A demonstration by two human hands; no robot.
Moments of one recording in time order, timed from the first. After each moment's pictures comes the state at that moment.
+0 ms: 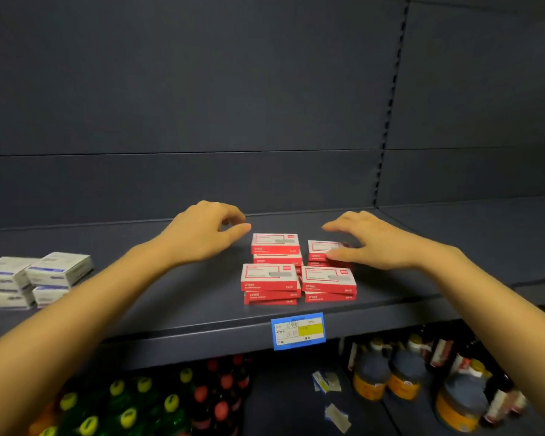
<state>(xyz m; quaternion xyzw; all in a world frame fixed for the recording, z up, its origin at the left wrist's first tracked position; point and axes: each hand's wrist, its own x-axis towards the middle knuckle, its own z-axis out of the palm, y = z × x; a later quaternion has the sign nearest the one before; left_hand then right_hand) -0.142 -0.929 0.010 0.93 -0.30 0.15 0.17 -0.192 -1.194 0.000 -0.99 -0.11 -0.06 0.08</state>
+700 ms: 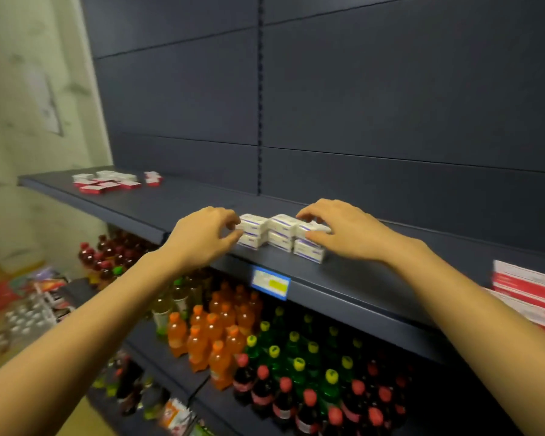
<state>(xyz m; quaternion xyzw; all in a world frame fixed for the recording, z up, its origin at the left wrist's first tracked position) -0.276 -0.676 -0.010 0.96 0.07 0.25 0.06 -0.175 -0.889 0.018 -0.87 -0.47 -0.11 0.12</state>
